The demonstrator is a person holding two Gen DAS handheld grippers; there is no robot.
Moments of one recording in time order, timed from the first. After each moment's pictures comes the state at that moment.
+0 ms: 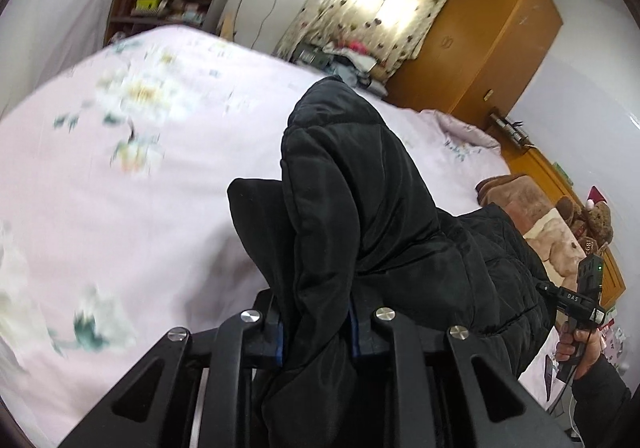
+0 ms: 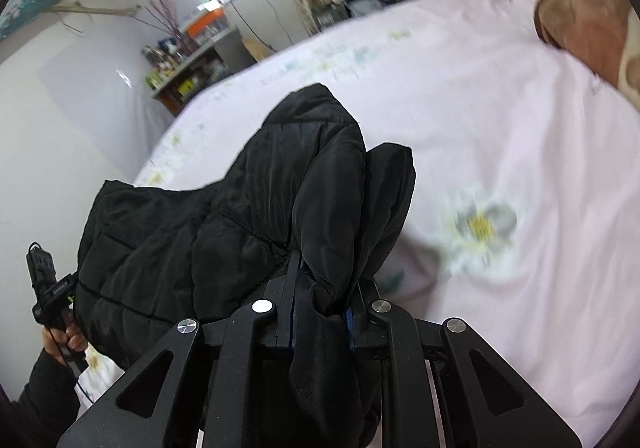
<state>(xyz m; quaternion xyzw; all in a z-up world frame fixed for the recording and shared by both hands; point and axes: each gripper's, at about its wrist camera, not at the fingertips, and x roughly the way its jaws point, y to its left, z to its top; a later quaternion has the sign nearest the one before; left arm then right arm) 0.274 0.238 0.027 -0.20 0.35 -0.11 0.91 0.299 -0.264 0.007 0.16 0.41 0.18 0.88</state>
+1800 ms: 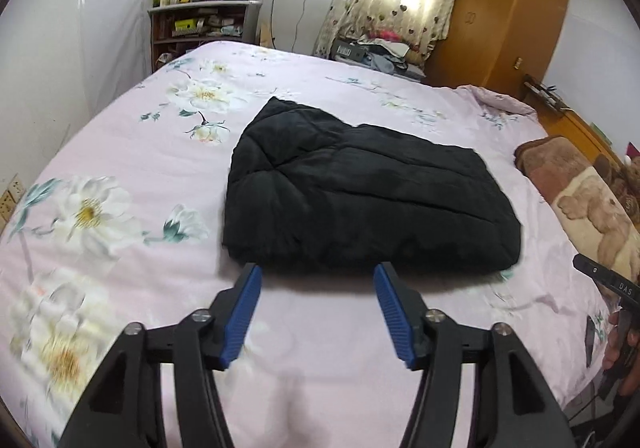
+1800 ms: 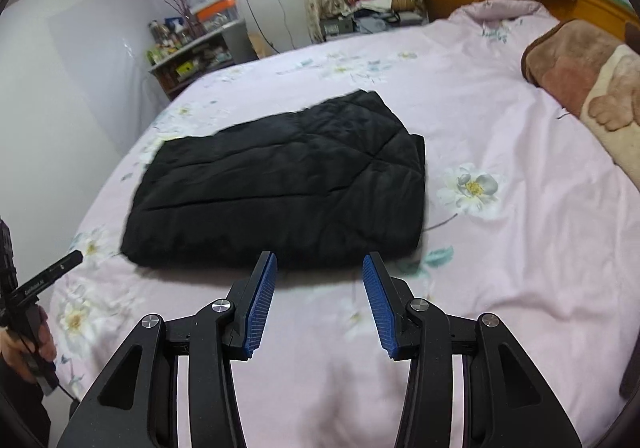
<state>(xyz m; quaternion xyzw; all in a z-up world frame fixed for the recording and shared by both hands) 0.133 0.194 0.052 -0.12 0.38 0.00 0.92 0.167 -0.167 0.054 0.07 0.40 0.13 0.90</state>
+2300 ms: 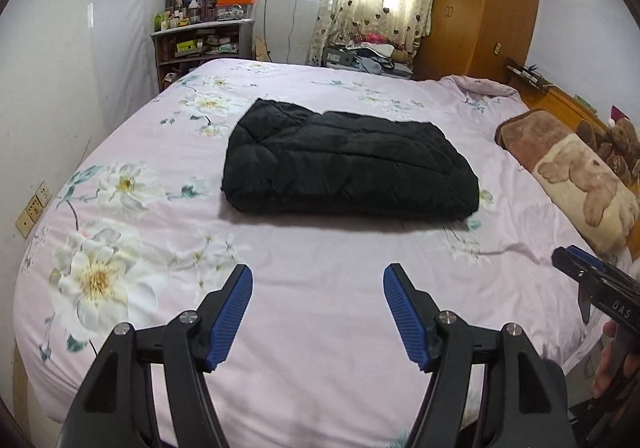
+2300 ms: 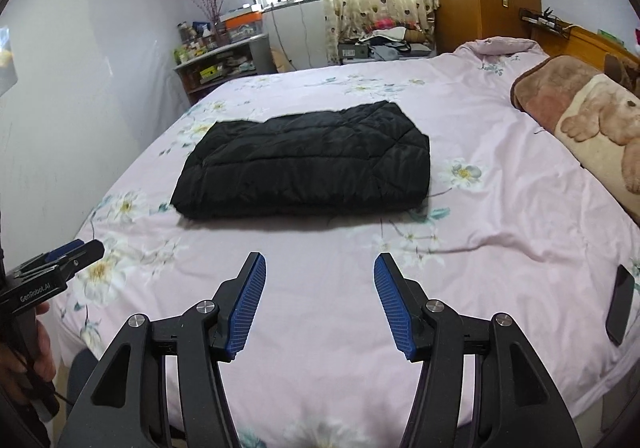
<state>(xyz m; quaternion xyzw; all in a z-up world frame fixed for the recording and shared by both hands) 0.008 0.127 0.081 -0.07 0.37 0.01 0.92 0.031 -0.126 0.075 0.03 0.36 0.13 0.92</state>
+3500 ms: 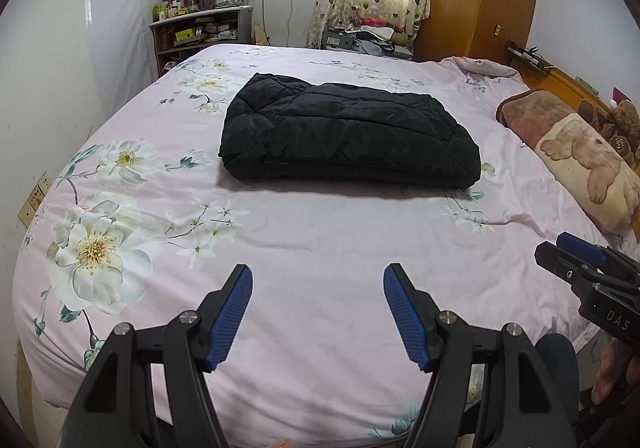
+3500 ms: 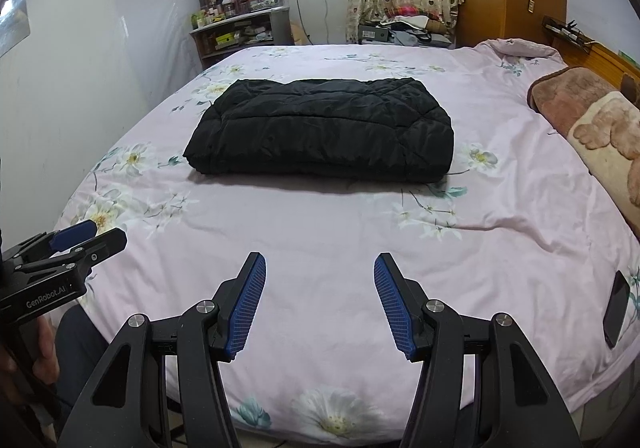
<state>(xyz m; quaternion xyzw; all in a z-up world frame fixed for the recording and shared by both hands) -0.013 0.109 0.056 -0.06 0.40 0.01 0.92 0.007 -0.093 0.053 -0.02 0.39 0.14 0.91</state>
